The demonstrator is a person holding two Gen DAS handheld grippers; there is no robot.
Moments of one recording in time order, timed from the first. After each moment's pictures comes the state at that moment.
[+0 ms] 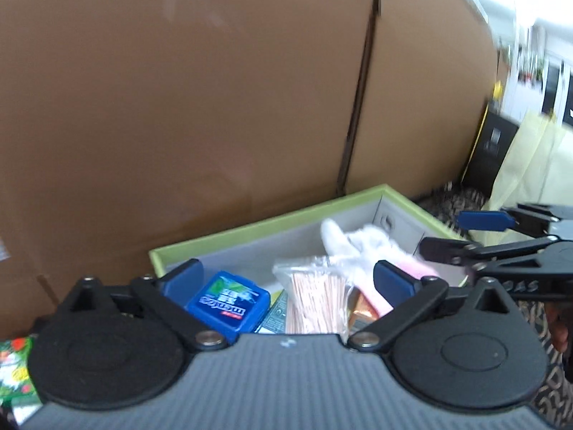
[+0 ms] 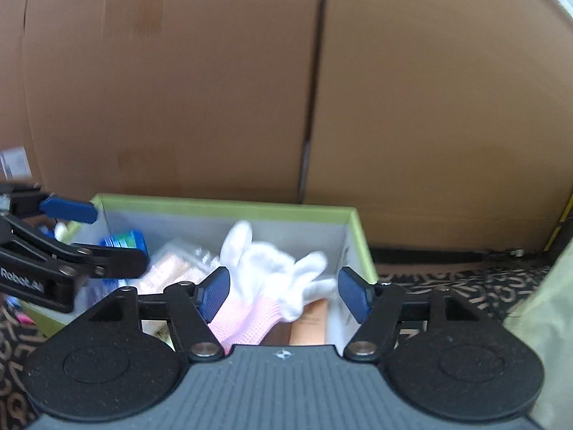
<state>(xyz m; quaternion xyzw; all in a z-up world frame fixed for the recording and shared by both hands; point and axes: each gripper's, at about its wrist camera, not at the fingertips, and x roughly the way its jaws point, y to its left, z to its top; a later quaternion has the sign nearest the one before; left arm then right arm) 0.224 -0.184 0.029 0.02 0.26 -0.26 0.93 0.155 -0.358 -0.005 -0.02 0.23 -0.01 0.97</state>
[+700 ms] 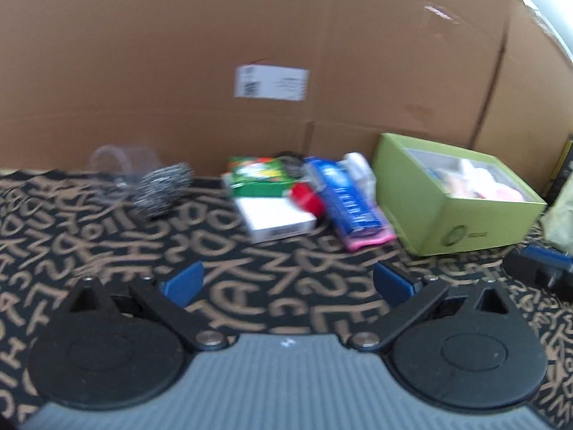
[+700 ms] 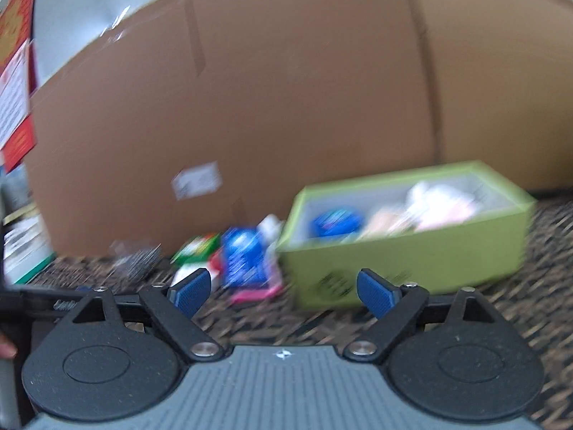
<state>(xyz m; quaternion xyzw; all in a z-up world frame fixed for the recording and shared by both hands) 0.077 0.026 -0.023 -0.06 0.30 -0.06 0.95 0.043 -0.210 -0.050 0.09 0.21 0.14 0.96</state>
